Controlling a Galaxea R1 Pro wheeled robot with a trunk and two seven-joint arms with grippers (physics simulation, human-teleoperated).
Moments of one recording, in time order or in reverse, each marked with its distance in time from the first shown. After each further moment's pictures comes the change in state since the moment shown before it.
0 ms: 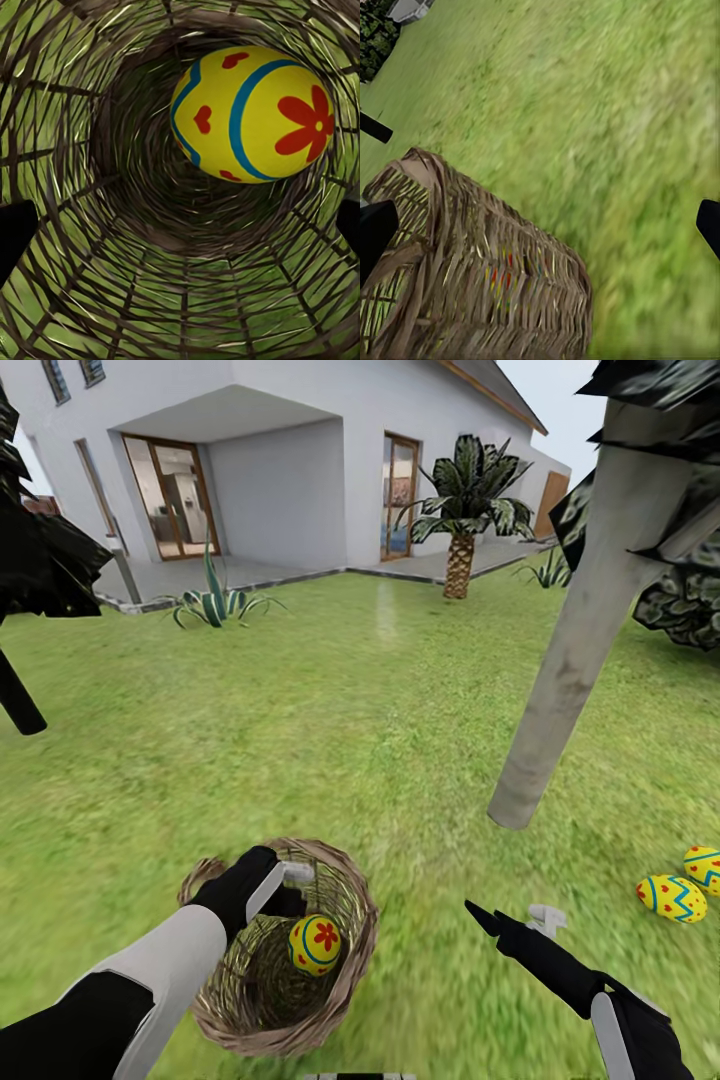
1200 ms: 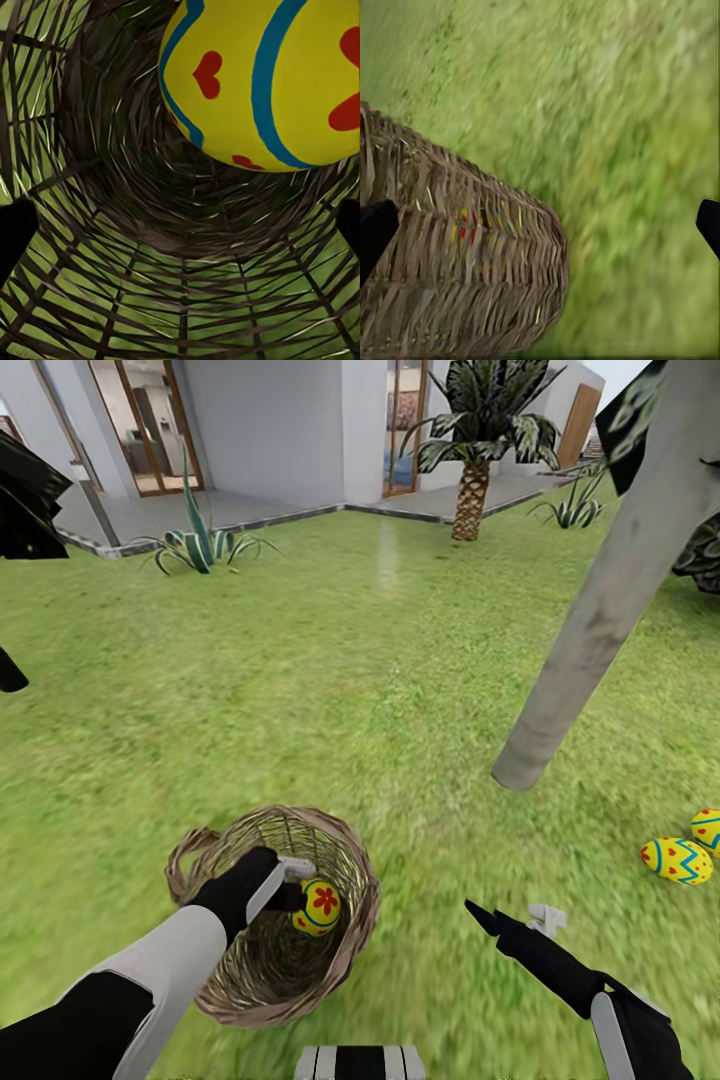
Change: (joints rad) left arm 0.001 0.001 -0.018 -0.004 -0.008 -0.061 0.001; right arm 0.000 0.000 0.000 0.000 -0.005 0.000 0.002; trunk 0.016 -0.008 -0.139
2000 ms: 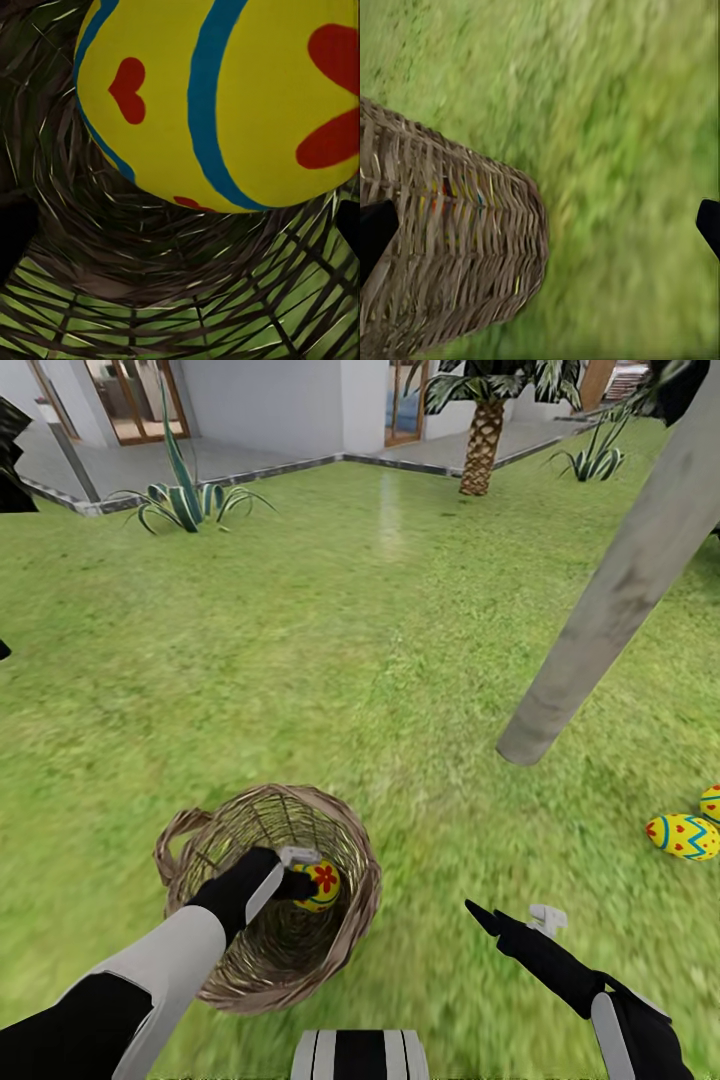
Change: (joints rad) left arm 0.003 0.003 0.000 -0.011 0.003 -0.137 -0.109; right arm 0.000 0.000 -0.002 0.000 -0.001 0.000 0.002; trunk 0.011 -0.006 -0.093
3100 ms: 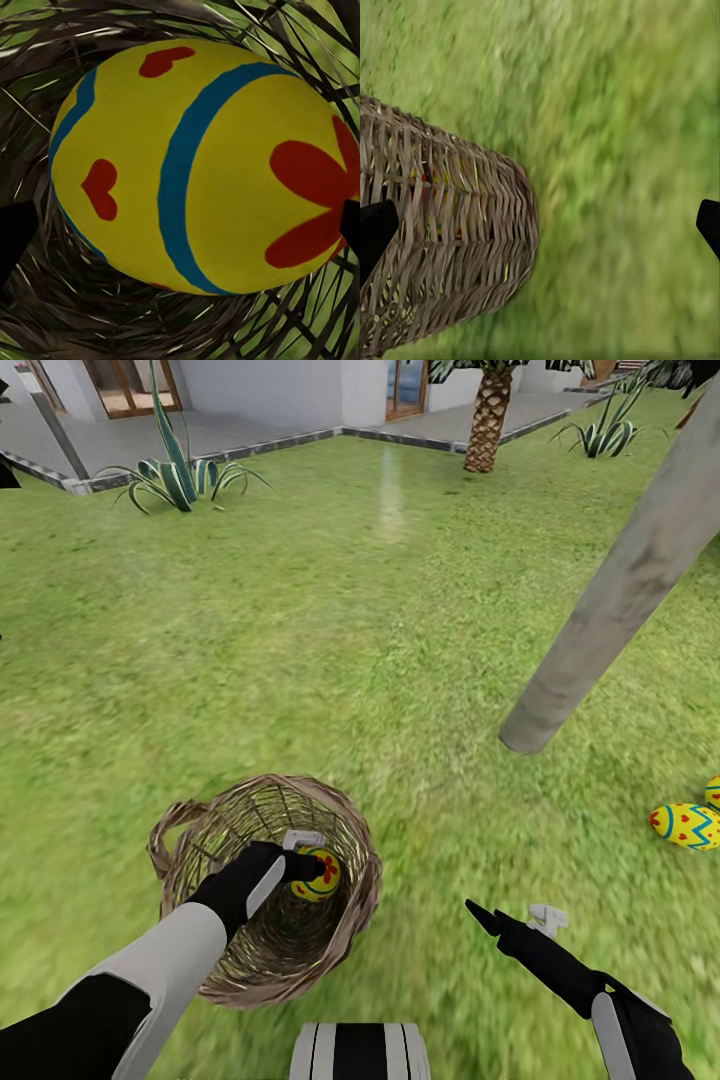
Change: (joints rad) left arm 0.000 0.000 -0.002 -0.052 0.018 -0.115 -0.014; right arm 0.000 0.000 -0.002 0.000 -0.001 0.000 0.000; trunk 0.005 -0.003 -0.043
